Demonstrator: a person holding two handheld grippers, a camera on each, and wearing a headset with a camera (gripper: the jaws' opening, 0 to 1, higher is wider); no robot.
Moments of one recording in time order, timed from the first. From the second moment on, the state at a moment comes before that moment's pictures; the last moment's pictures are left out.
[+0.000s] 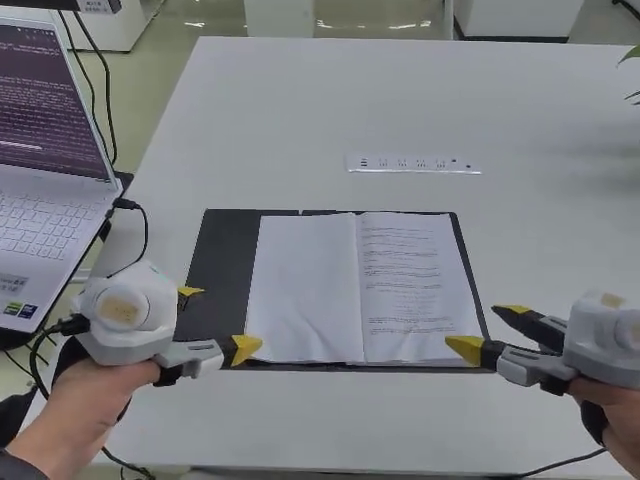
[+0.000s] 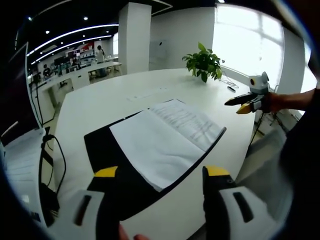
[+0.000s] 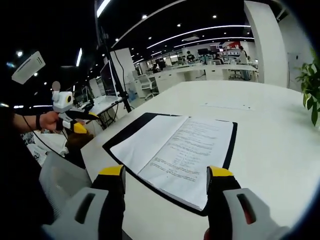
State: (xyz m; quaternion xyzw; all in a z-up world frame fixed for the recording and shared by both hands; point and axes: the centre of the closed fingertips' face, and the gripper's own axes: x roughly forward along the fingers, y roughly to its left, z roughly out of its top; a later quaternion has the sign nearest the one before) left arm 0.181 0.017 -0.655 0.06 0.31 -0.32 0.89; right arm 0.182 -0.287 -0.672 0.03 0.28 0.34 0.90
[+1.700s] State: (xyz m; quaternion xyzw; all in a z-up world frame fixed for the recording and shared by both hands) left arm 0.191 -0.113 -0.668 0.08 0.32 -0.41 0.85; right arm 0.149 -0.322 -0.687 0.07 0.29 0.31 0.90
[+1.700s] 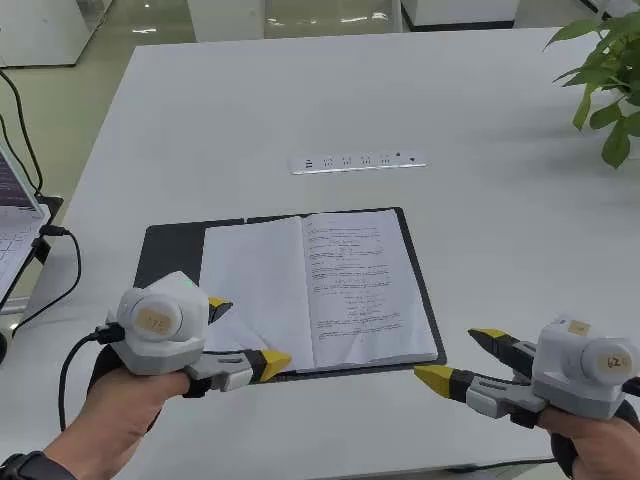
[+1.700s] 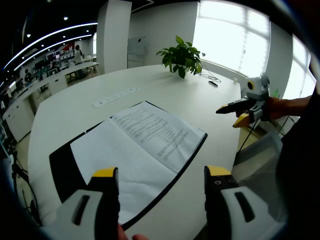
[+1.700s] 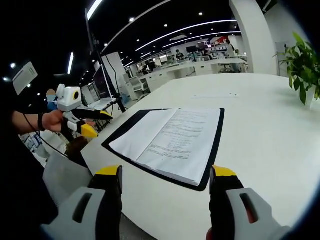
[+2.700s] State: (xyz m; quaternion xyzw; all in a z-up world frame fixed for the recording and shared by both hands) left arm 0.221 -0.243 -0.683 0.11 0.31 -0.49 0.81; right arm 0.155 -0.325 -0.691 0.08 0.30 0.32 0.90
